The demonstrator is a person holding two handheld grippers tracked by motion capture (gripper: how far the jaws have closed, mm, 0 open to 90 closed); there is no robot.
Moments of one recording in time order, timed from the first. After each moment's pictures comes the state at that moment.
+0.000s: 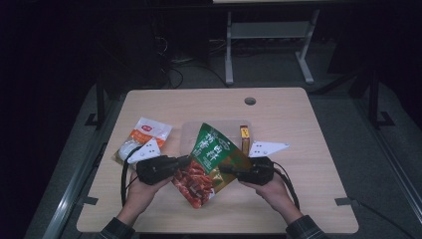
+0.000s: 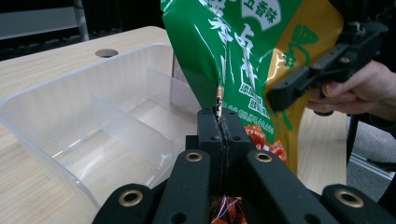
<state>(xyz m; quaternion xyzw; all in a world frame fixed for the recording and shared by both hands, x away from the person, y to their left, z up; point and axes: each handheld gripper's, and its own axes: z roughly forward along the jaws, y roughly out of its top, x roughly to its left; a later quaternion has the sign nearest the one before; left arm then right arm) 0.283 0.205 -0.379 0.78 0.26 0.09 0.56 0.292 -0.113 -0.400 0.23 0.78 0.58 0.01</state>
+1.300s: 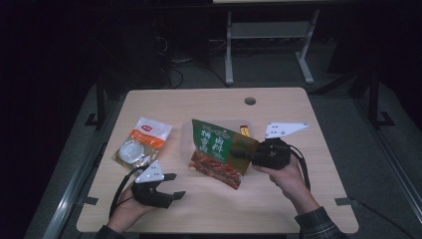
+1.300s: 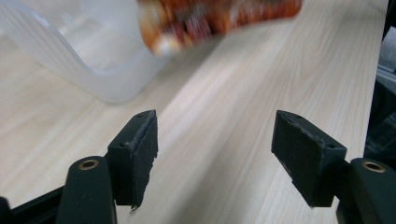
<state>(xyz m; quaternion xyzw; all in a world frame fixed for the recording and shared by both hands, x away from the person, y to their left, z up) 0.257 0.223 -0.425 0.87 0.25 0.08 0.41 0.303 -0.143 -0.342 0.23 0.77 0.59 0.00</state>
